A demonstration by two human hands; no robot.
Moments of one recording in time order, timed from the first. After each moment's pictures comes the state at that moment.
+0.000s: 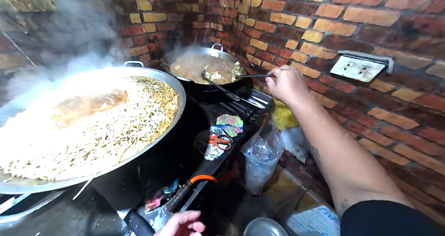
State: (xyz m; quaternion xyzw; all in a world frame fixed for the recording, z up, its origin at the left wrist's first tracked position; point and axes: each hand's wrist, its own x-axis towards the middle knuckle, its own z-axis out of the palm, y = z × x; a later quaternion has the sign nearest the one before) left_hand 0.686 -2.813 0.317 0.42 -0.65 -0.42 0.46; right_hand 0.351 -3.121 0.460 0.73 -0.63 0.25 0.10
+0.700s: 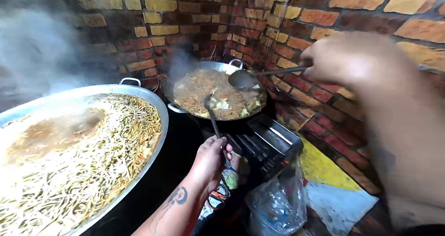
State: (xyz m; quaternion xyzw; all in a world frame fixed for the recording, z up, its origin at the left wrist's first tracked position) left_hand 0.528 -3.154 0.408 0.44 -0.20 -0.64 0.60; right_hand 0.325 -3.272 0.592 0.76 -0.63 0.03 0.17
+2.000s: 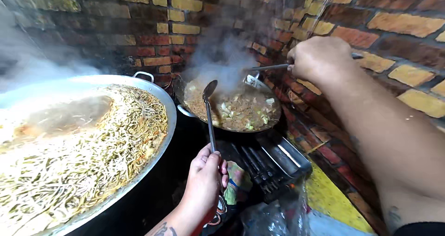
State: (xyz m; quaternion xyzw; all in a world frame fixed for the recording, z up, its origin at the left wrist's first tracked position) left_hand 0.532 -3.127 0.408 0.40 -0.26 -0.53 0.70; right_hand 0.391 -3.355 0.595 0.78 -0.59 0.03 0.22
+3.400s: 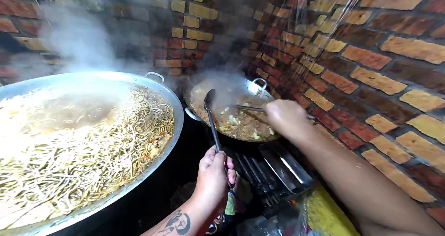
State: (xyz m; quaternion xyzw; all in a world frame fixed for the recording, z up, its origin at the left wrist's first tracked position) left_hand 0.523 -3.149 0.409 0.38 -0.16 -0.54 0.73; right_hand 0.413 -3.329 0.499 0.83 -0.54 -0.03 0.15
